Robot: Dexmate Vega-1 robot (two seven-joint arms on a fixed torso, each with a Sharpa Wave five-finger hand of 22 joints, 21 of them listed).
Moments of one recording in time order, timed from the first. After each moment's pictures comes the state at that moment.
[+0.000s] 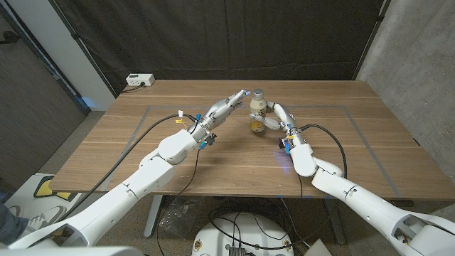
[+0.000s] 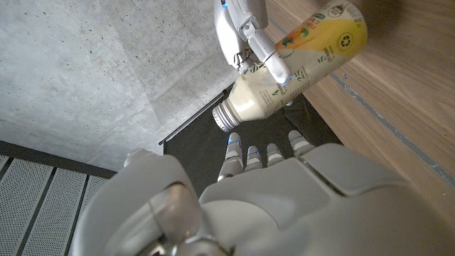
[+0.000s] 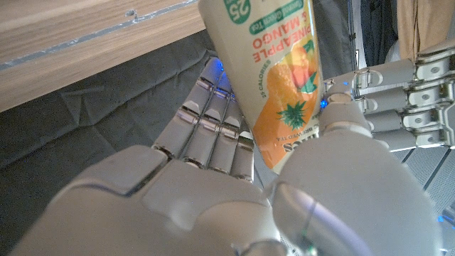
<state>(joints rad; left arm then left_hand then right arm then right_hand) 0.91 0.61 0.54 -1.71 -0.40 -0.34 -0.14 0.47 0.12 -0.22 0.09 0.24 0.14 0.04 0.20 0.19 -0.11 0.08 0.22 0.20 -0.17 0.10 0.19 0.19 -0.17 0.13 0.22 0.20 -0.82 -0.53 -0.65 -1.33 -0.37 0.41 -0.62 0.77 -0.08 0.34 -0.18 0.18 0.67 0.01 0.29 0.20 0.91 -0.06 0.28 0.18 0.83 -0.10 0.20 0.18 0.76 -0.08 0.39 0.20</state>
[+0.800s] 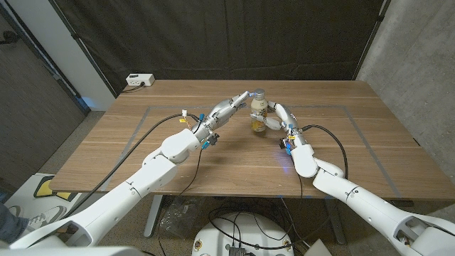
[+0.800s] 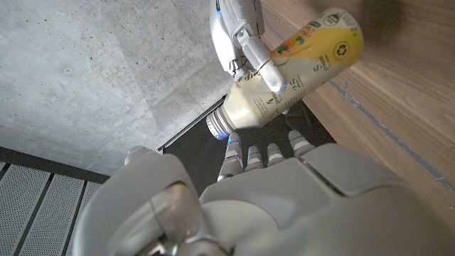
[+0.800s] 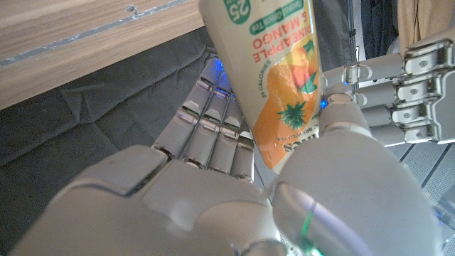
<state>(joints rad) 0.88 0.60 0.56 -1.68 -0.39 -0.32 -0.16 0.48 0.13 -0.22 0.09 0.24 0.16 0.04 0.20 0.19 -0.11 0.09 0.22 0.20 -0.17 0.11 0.19 0.19 -0.17 0.13 0.22 0.20 -0.84 -0.53 -0.65 -1.35 -0.37 0.42 -0.63 0.77 -0.07 0.34 -0.18 0.18 0.68 0.01 0.28 0.20 0.91 -0.06 0.27 0.18 0.83 -0.10 0.20 0.18 0.76 -0.08 0.39 0.20</state>
